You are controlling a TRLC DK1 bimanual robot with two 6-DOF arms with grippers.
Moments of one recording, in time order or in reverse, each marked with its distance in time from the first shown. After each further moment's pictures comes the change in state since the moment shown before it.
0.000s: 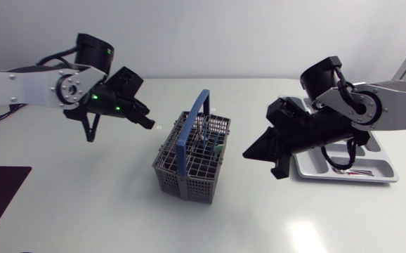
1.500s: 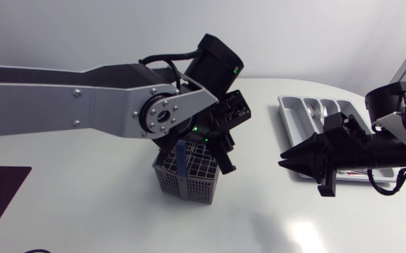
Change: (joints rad) left arm -0.599 0.105 0.199 -0.159 -0.306 0.077; right arm -0.330 -0.196 -0.218 0.021 -0.180 -0.221
